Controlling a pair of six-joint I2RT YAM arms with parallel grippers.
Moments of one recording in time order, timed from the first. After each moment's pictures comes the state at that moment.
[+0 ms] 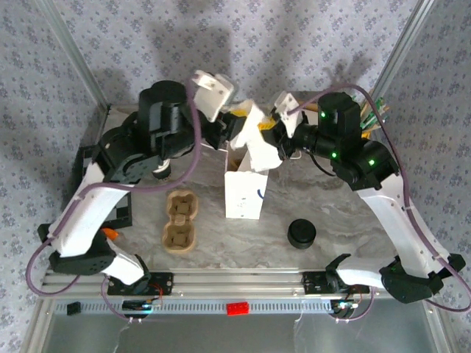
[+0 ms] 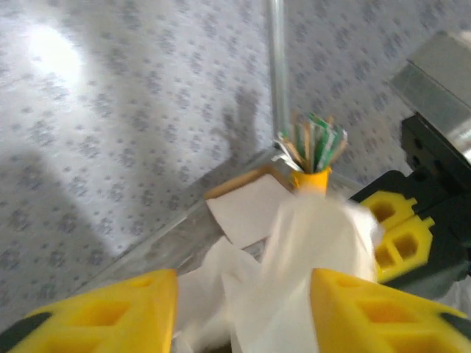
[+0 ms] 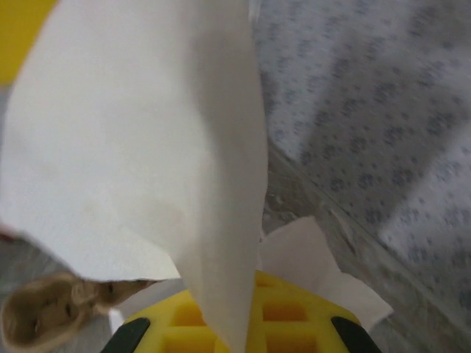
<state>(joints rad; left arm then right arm) -0.97 1.47 2.18 -0.92 -0.25 0.03 0.60 1.24 1.70 -0.74 -0.27 -0.21</state>
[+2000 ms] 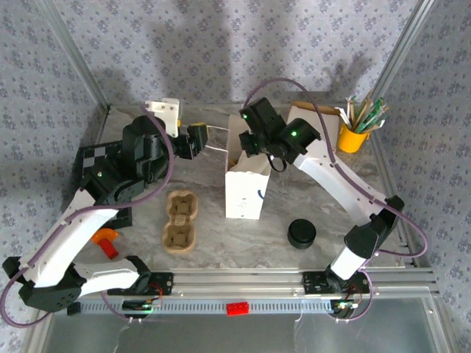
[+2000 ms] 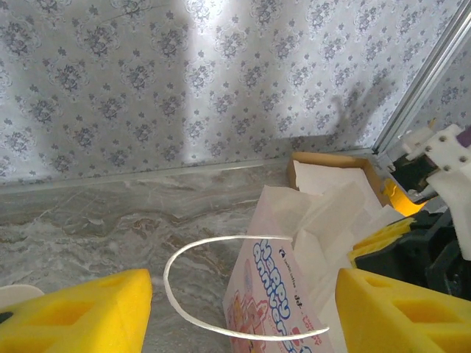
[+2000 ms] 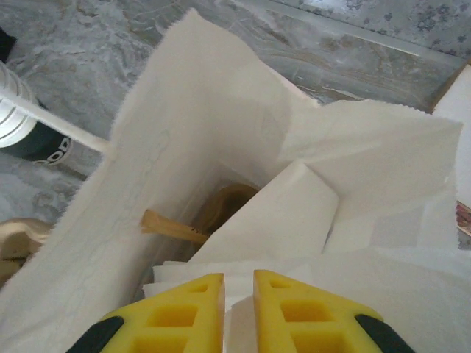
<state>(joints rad) -0.80 1.14 1.55 -0.71 -0.37 -0.33 0.76 1.64 1.87 -1.05 0.24 0.27</state>
